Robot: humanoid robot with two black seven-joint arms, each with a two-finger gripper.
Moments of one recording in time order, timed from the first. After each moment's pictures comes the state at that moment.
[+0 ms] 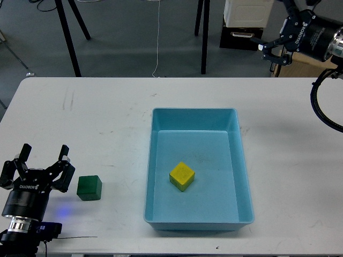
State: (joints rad) left arm 0.32 -0.01 -1.57 -1.49 -0.39 -0.49 0.27; right arm 0.91 -0.56 0.88 0.89 0.21 0.49 -0.30
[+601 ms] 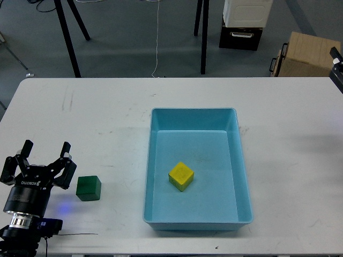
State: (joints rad) left arm 0.30 -0.01 -1.57 -1.48 -0.36 -0.49 0.27; right arm -0.02 -0.49 1.41 1.31 0.66 0.49 -0.28
